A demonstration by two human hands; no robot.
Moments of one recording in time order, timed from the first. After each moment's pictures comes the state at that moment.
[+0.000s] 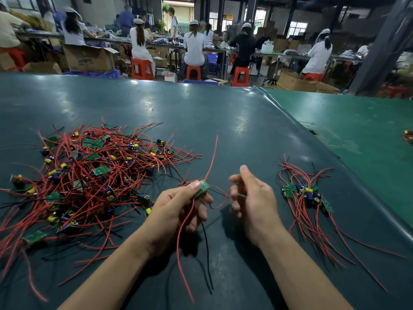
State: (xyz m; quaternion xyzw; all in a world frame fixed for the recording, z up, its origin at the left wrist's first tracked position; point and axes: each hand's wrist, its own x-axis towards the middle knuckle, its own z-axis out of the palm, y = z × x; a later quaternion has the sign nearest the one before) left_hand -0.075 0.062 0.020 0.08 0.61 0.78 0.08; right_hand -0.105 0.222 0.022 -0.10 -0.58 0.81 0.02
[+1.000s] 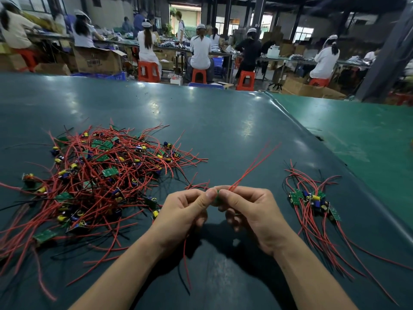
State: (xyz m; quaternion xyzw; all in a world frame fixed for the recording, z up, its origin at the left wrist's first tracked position) left_hand -0.080 0.060 0.015 0.09 0.64 0.76 0.05; right_hand -0.091 0.227 0.028 0.10 -0.65 0.75 -0.09
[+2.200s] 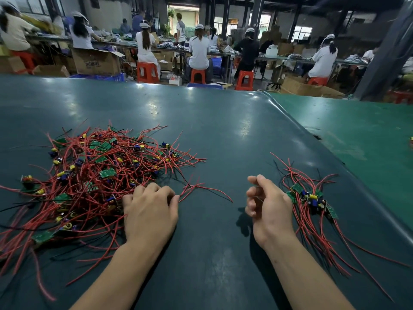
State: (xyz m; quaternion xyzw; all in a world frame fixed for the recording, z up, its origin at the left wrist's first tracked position) left_hand -0.089 0.032 -0.002 -0.09 0.96 0.13 -0.22; right_hand -0.107 0.229 0.025 -0.16 -0.51 0.84 0.10
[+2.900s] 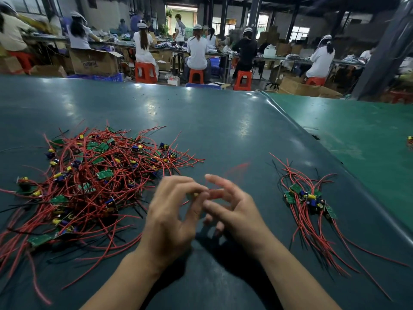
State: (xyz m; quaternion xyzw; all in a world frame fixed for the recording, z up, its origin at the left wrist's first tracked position) left_hand -0.074 0.056 0.009 0.24 0.77 0.39 -0.44; right_hand -0.094 0.208 0.013 0.12 -0.65 0.74 -0.07
